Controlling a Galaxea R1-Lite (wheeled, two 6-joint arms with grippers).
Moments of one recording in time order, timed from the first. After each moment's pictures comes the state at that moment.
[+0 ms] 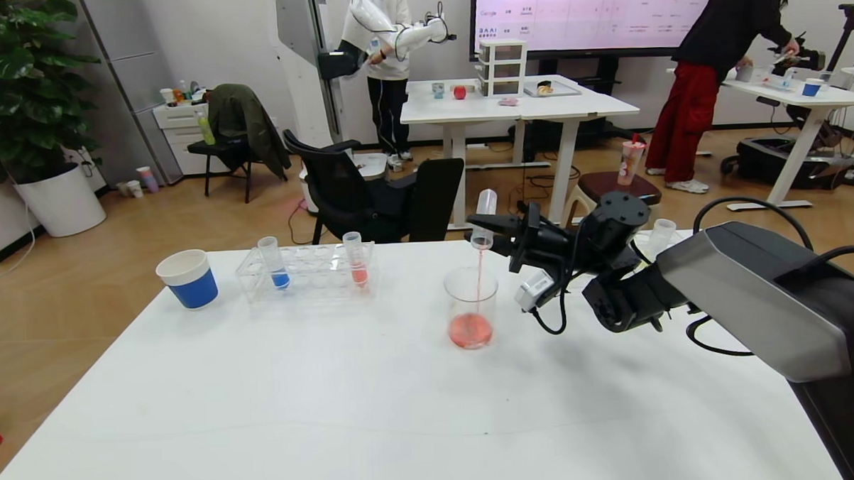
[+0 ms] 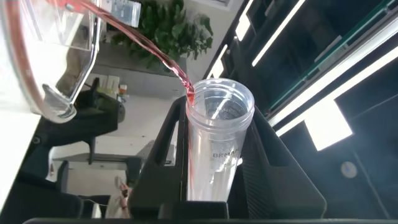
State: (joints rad) left arm 0.00 0.00 0.00 0.00 0.00 0.02; right arm 0.30 2.54 -1.54 -1.37 0.99 -1.55
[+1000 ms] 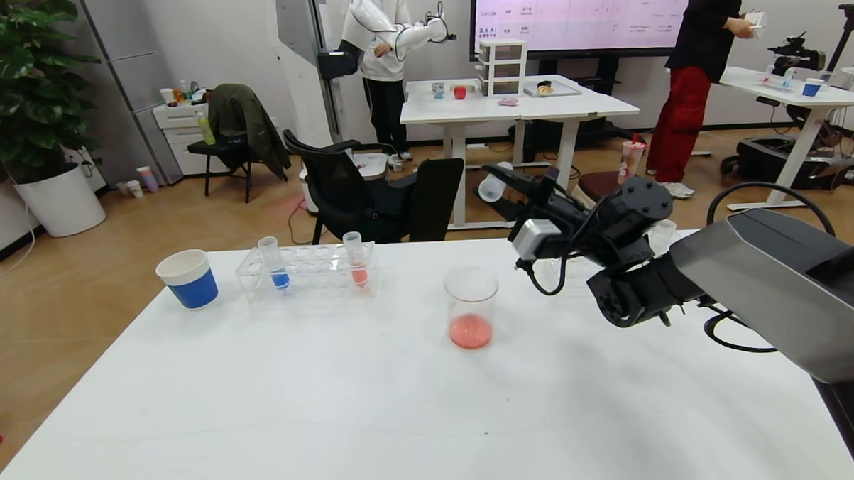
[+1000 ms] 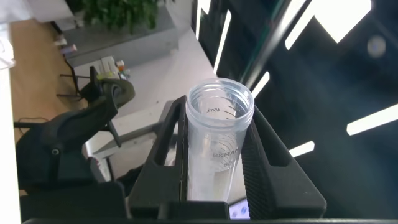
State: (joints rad) left arm 0.00 0.00 0.00 0.00 0.00 0.02; right arm 0.32 2.45 -1.48 -1.52 0.66 -1.05
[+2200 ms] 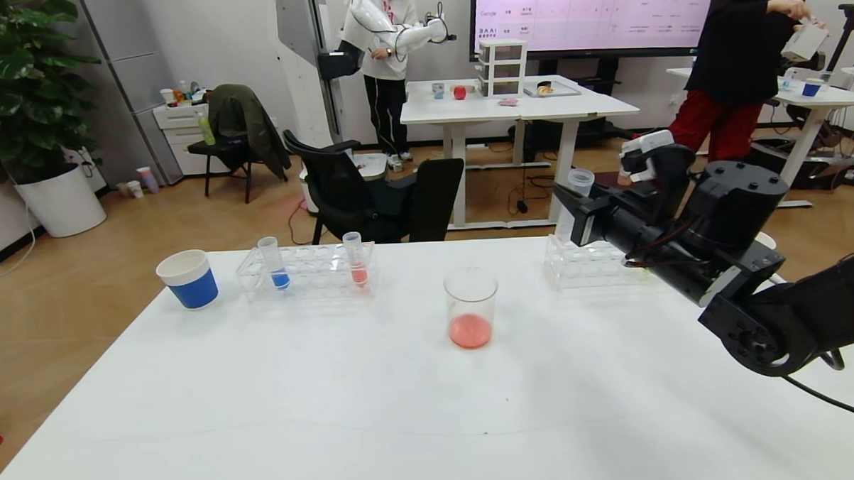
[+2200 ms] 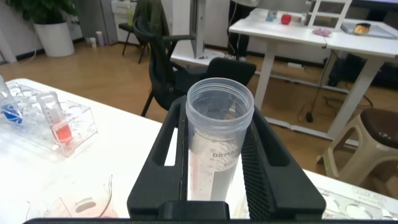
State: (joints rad) left arm 0.00 0.00 0.00 0.00 0.00 0.02; right arm 0.33 1.97 -0.89 -1.22 0.06 -0.02
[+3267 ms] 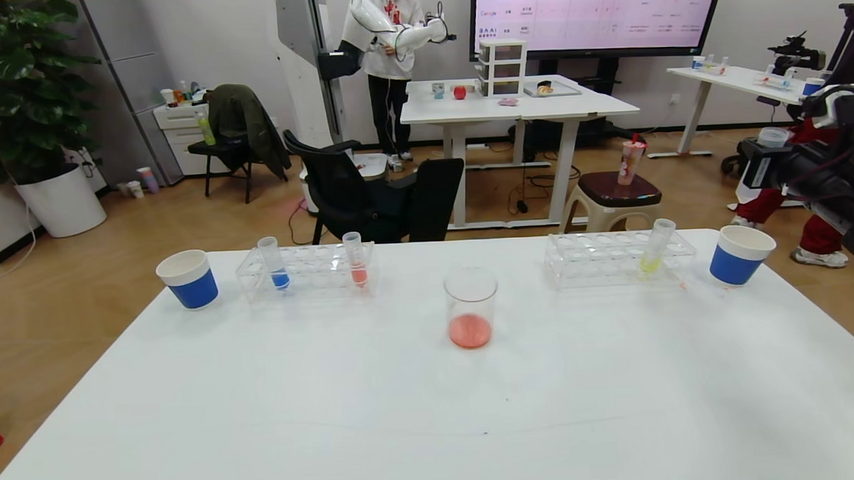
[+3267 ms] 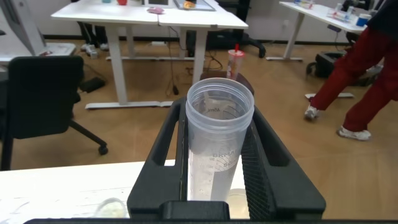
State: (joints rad) left arm 0.00 0.00 0.00 0.00 0.00 0.02; right arm -0.24 1.98 -1.13 -0.94 0.05 -0.04
